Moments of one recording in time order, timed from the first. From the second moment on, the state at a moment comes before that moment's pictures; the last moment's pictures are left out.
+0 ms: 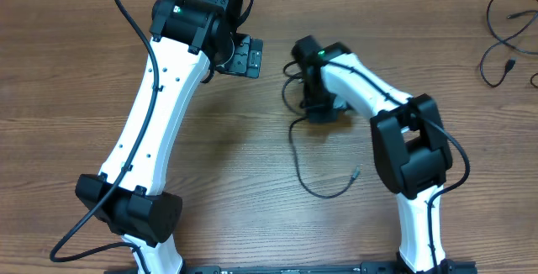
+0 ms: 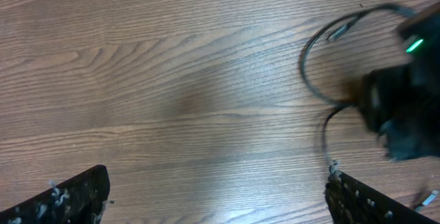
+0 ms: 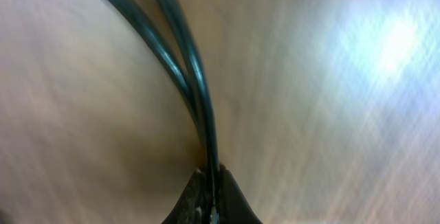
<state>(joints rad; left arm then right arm) -0.37 1.91 2.15 -1.45 -0.11 -0.23 0.41 2.24 1.71 -1.06 0.02 1.86</state>
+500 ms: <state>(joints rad) -0.37 1.91 2.15 -1.43 -0.11 -0.23 0.25 2.23 1.99 -1.07 0.28 0.84</state>
